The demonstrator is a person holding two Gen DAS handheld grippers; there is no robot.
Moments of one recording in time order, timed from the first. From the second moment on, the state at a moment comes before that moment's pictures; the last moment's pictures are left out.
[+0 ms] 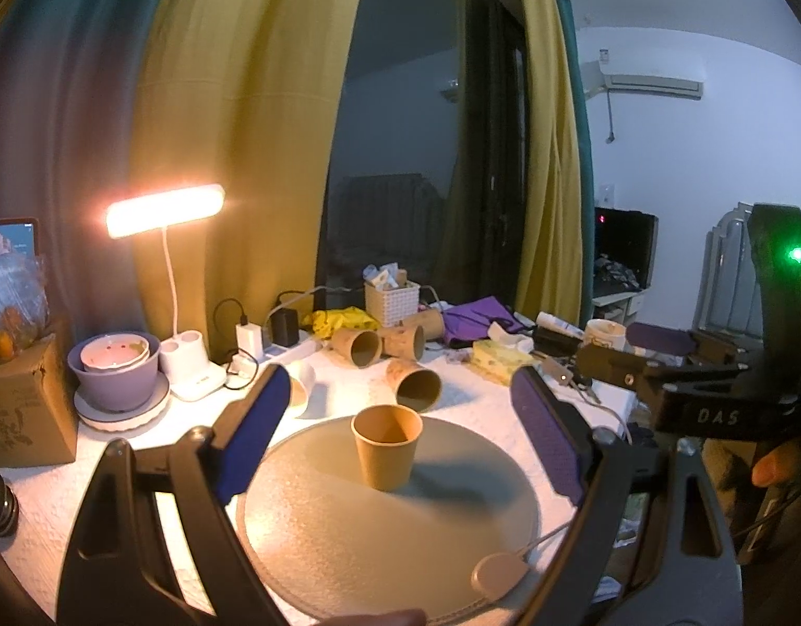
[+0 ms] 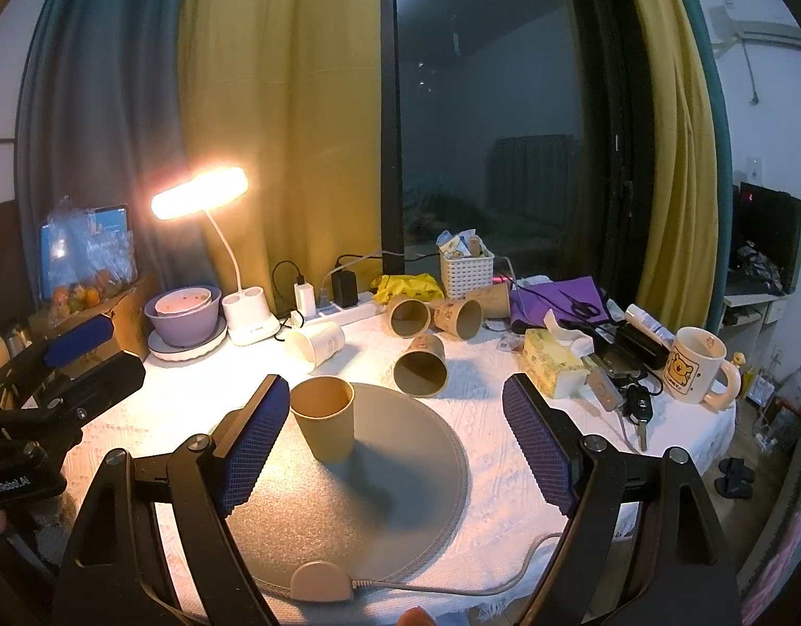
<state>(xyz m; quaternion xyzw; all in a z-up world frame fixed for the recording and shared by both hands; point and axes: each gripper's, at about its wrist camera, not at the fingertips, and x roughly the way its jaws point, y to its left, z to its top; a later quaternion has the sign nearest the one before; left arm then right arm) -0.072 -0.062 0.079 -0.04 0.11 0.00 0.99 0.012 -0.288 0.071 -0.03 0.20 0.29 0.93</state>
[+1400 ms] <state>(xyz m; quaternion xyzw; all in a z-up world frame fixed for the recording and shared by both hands) -0.077 -0.060 0.079 -0.05 0.11 0.00 0.99 0.012 -0.283 0.070 -0.04 0.21 0.29 0.93</state>
